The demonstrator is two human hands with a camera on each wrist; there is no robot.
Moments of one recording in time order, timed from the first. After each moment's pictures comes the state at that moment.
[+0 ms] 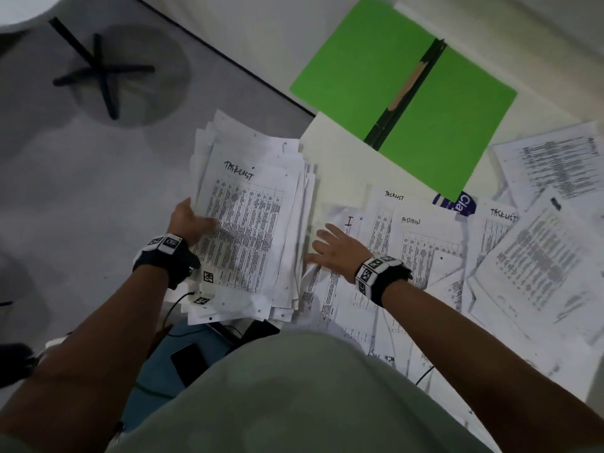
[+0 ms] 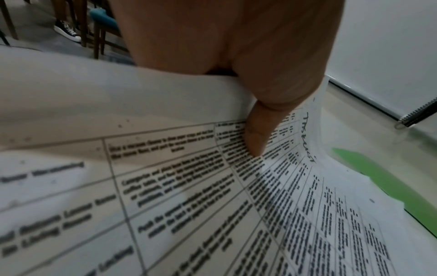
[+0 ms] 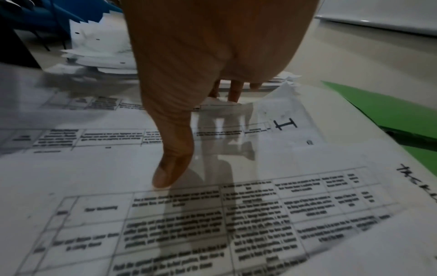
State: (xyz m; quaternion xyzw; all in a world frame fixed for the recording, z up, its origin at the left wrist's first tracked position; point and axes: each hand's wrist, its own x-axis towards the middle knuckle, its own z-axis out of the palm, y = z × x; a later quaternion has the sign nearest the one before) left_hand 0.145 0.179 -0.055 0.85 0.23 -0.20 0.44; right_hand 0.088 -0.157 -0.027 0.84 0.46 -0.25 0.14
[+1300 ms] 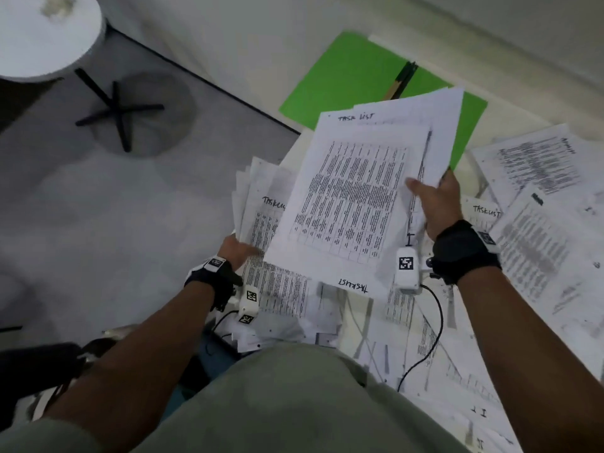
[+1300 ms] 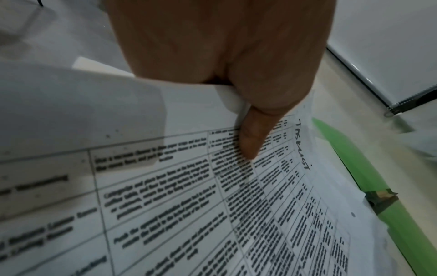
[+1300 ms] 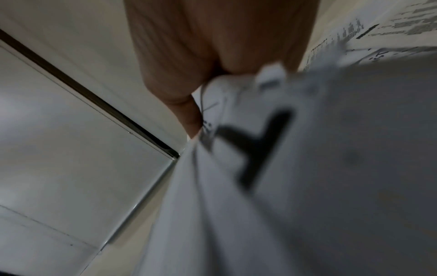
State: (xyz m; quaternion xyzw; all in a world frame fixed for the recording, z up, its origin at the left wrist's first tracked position) left_hand 0.088 0.078 -0.034 0.78 0.27 -0.28 0.49; right_hand 0.117 -0.279 0.064 0.73 -0.30 0.04 -0.62
